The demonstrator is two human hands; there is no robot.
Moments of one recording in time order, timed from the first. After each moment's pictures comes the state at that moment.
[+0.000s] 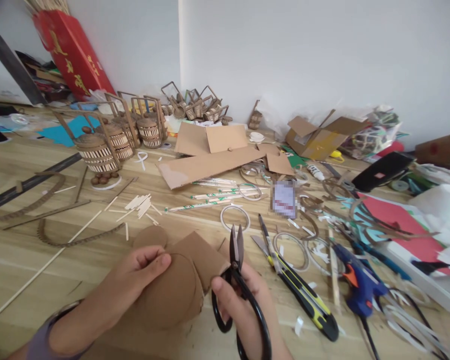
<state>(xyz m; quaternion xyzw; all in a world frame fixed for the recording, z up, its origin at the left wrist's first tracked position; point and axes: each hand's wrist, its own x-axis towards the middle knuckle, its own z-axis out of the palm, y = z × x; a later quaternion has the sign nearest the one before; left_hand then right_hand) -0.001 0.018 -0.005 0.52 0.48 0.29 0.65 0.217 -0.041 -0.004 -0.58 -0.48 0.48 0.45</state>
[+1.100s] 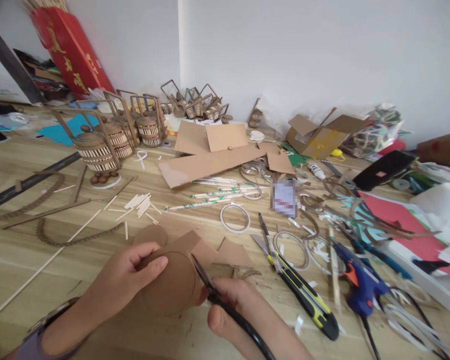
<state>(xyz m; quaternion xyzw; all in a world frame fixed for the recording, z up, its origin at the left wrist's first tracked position) -0.010 0.024 0.007 0.67 0.52 0.24 0.48 0.230 -0.033 0.010 -0.47 -0.63 0.58 0.22</state>
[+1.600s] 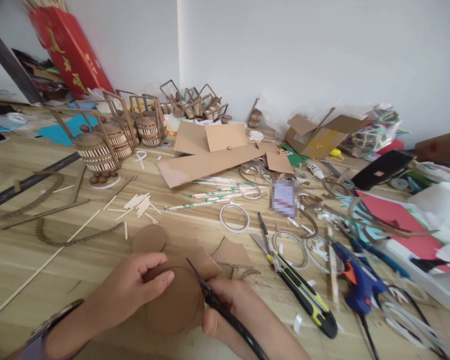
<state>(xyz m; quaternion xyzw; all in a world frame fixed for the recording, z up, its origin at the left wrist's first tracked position) -0.005 0.018 0.006 0.72 0.47 0.18 0.48 0.224 -0.032 0.014 -0.46 -0.64 0.58 0.21</state>
